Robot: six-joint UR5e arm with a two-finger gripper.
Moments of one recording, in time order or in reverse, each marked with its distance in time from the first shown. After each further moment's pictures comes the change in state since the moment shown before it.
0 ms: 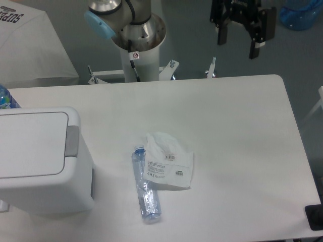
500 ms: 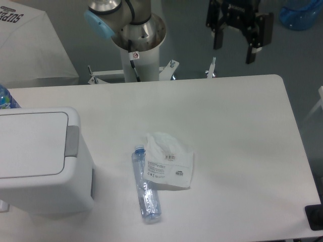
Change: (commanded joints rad) arm -0.104 -0.026 -0.003 0.063 -0.029 -0.282
